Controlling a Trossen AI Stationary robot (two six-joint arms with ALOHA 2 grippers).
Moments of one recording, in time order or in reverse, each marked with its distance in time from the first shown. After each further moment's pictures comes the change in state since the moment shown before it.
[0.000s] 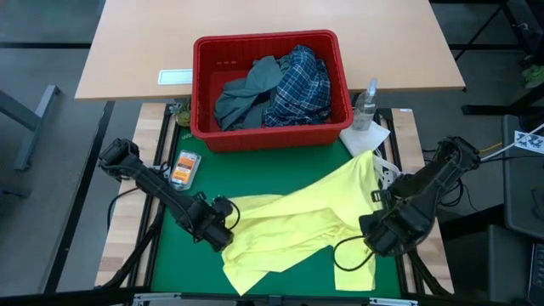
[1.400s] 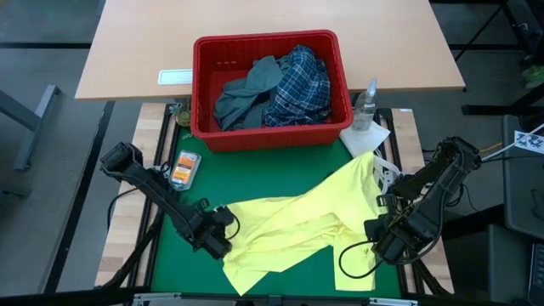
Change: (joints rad) left arm -0.054 0.048 -0.084 0.121 -0.048 0.034; right arm 0.066 0.002 -0.001 0.003 -0.018 0.078
